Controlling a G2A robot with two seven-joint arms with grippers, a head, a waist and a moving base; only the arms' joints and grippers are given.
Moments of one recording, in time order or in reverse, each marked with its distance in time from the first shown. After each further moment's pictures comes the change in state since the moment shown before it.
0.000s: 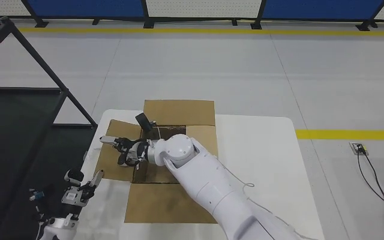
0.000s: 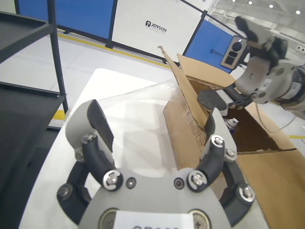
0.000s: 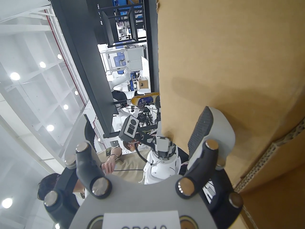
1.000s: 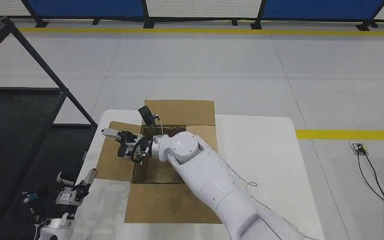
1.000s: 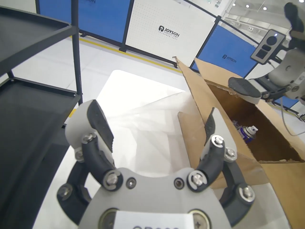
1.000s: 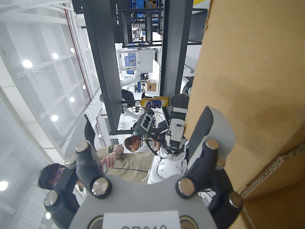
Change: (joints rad) left arm 0.021 -0.004 -0.027 -0.003 -0.001 0.023 0.069; right arm 0.009 0.017 0.054 0.002 -0.009 -0.107 0.013
